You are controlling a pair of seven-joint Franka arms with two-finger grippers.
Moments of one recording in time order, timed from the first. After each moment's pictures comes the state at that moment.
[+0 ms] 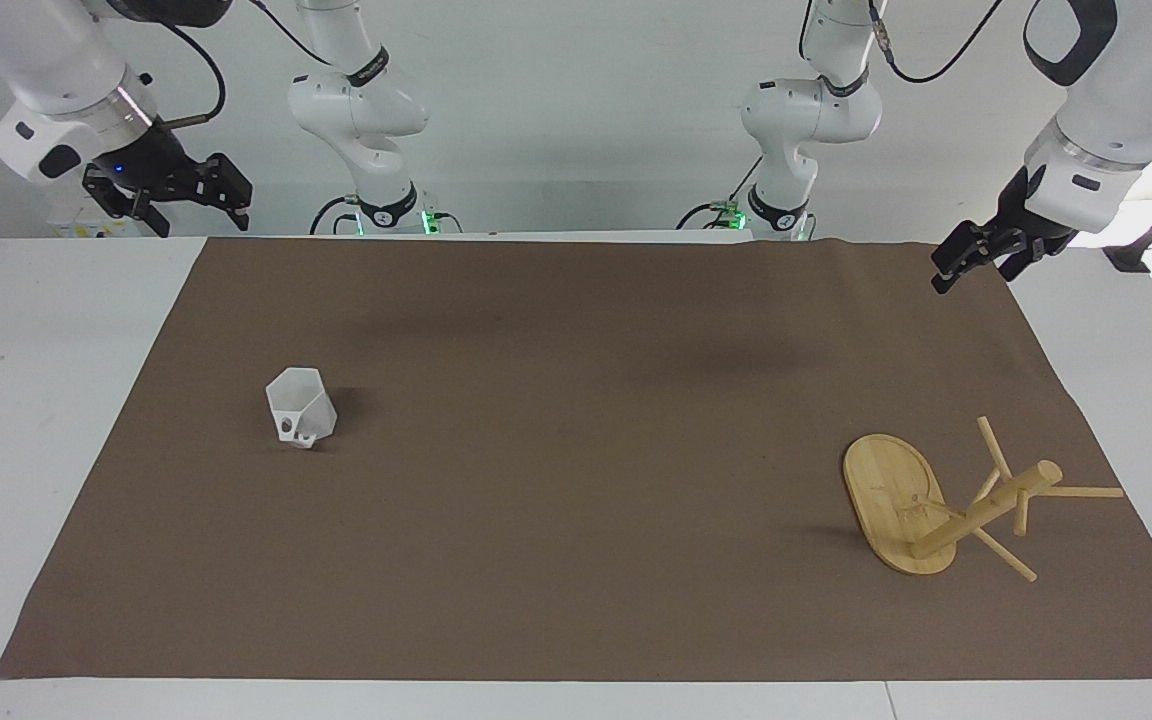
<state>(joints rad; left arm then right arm) -0.18 0.03 0.10 -1.50 -0.01 1.49 -0.18 -0.05 -0.03 -0.07 -1.52 -0.01 1.31 -0.20</state>
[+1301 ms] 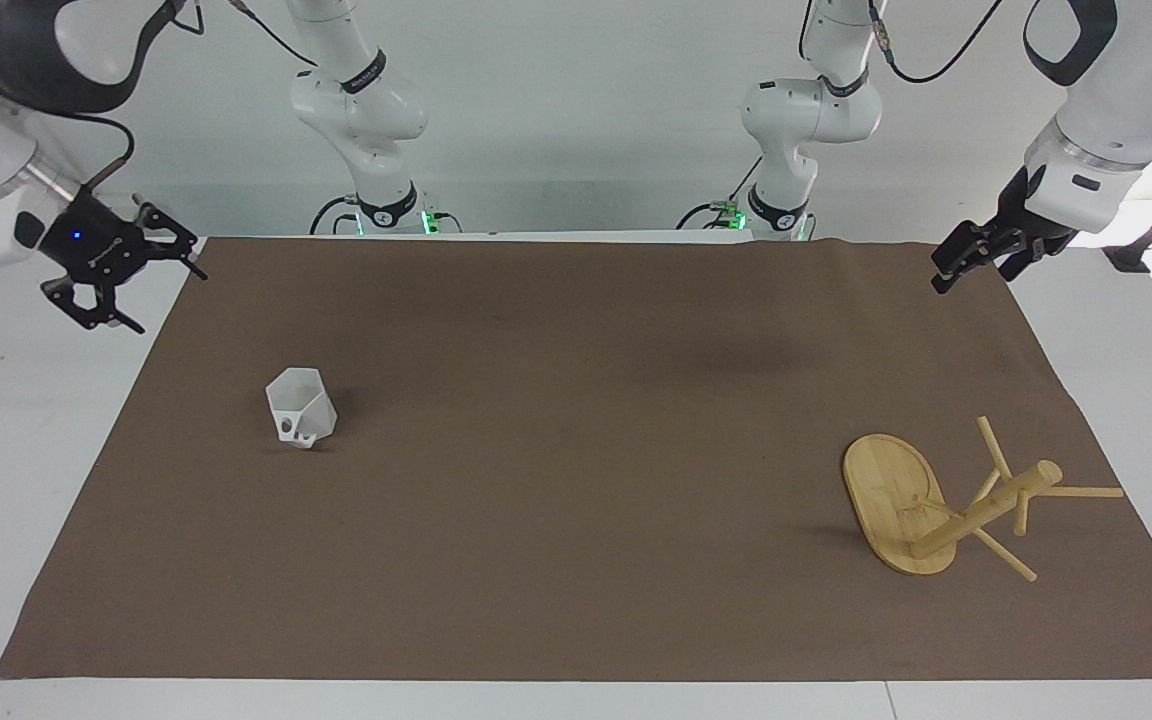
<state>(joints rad) -0.18 0.03 0.10 -1.50 -0.01 1.49 -0.18 -0.30 0.17 -0.09 -1.56 0.34 1.53 -1.35</state>
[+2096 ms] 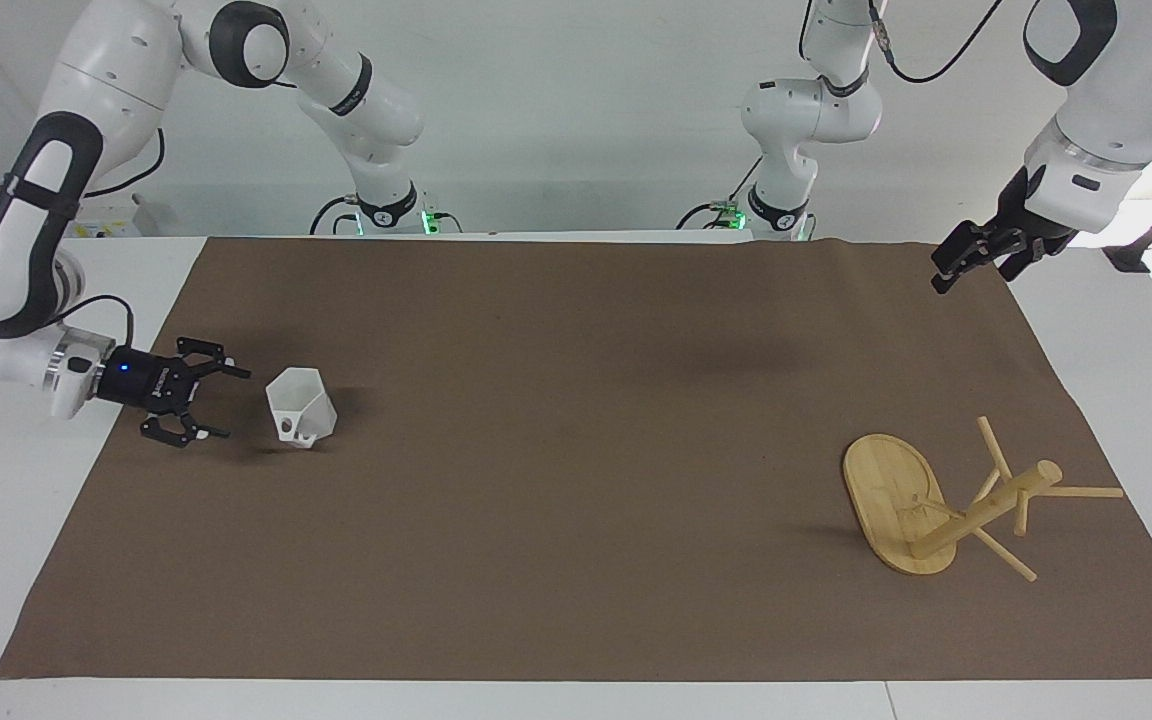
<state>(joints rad) -0.18 0.03 0.10 -1.50 -0.01 1.49 -0.18 -0.47 0.50 -0.09 -1.75 0.90 1.52 -2.28</state>
